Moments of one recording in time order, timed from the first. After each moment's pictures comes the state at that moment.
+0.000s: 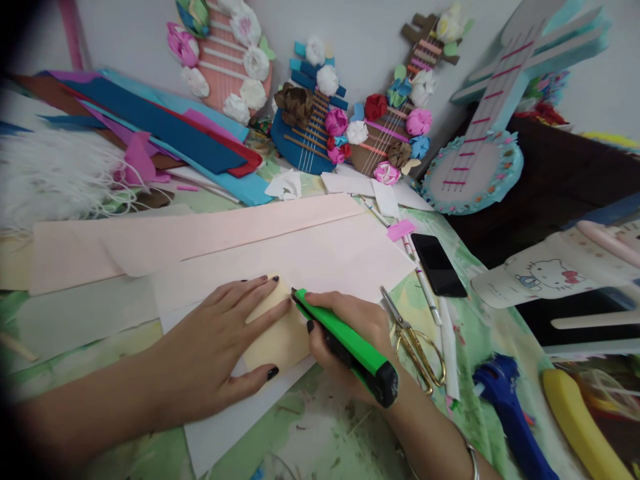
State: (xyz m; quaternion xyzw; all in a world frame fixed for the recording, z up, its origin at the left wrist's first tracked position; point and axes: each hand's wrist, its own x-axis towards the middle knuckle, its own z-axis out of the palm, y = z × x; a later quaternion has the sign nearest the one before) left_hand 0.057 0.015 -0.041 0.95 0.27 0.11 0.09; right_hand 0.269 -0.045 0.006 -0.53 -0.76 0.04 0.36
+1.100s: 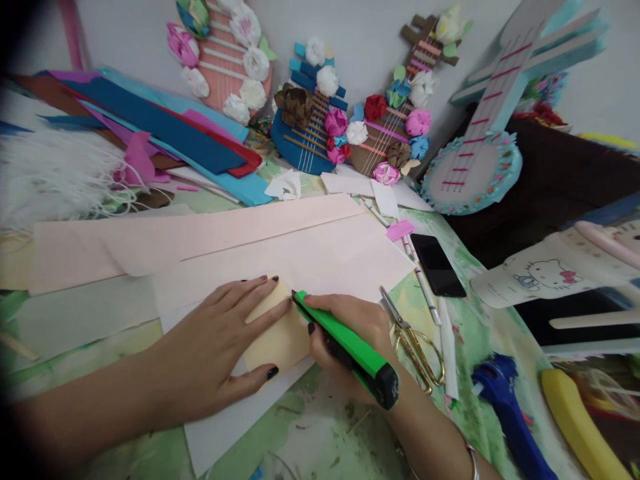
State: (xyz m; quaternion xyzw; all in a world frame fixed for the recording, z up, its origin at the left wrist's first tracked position) left_hand 0.055 0.013 -0.042 0.95 0.28 0.11 0.09; right_hand 0.268 -0.046 0.012 -0.52 -0.77 0.03 0.36
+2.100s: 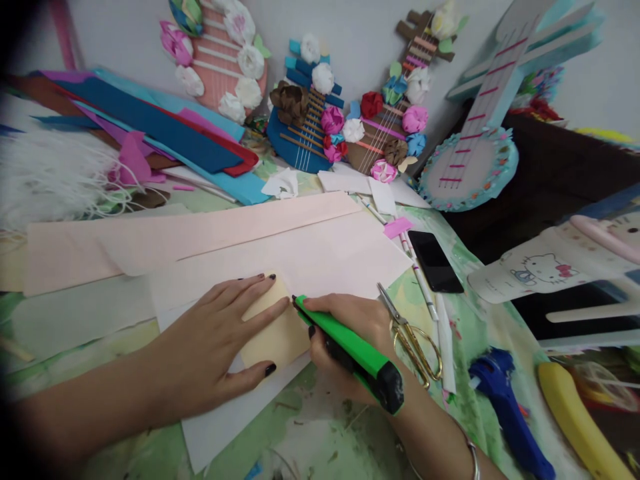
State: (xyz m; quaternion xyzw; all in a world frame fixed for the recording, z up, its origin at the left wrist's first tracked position) left_hand 0.055 0.014 -0.042 0.95 0.27 0.13 0.07; right_hand 0.270 -0.049 0.017 -0.50 -0.79 0.02 0.37
